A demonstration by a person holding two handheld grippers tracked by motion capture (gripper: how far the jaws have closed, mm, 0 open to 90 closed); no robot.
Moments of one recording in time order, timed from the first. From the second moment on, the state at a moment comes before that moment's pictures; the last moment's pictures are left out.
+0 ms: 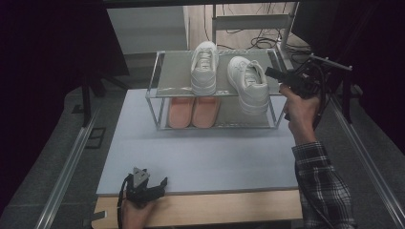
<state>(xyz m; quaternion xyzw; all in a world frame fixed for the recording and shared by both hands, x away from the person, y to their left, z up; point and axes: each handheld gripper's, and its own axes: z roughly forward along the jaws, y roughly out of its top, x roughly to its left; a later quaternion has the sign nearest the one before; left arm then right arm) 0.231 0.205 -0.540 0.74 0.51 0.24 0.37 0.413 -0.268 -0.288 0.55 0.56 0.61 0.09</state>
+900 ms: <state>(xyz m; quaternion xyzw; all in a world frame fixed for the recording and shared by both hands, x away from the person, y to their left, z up) 0.231 0.205 -0.540 0.74 0.51 0.24 0.37 0.345 -0.286 -0.330 0.49 0.63 0.59 0.10</state>
